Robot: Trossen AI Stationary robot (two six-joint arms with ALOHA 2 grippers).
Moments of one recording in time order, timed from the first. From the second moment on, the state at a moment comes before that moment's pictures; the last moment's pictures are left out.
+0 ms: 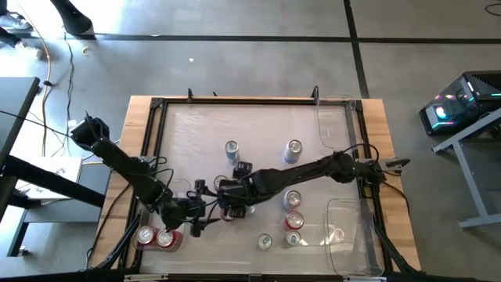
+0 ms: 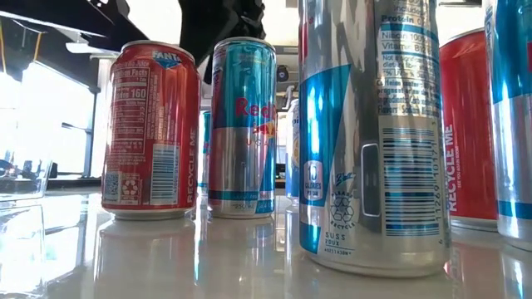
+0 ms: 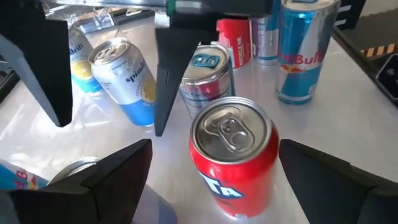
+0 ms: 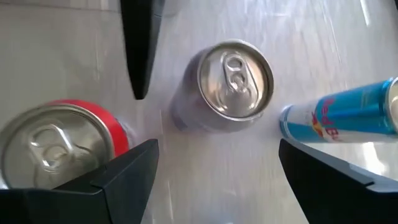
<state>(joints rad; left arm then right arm) -0.72 1.34 0.68 0.01 -0.69 -0.19 0.27 2.33 2.31 -1.10 0.39 0.25</state>
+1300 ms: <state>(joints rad) -0.74 1.20 0.68 -0.13 -0.58 -0.16 0.27 2.37 2.31 -1.08 0.24 0.24</state>
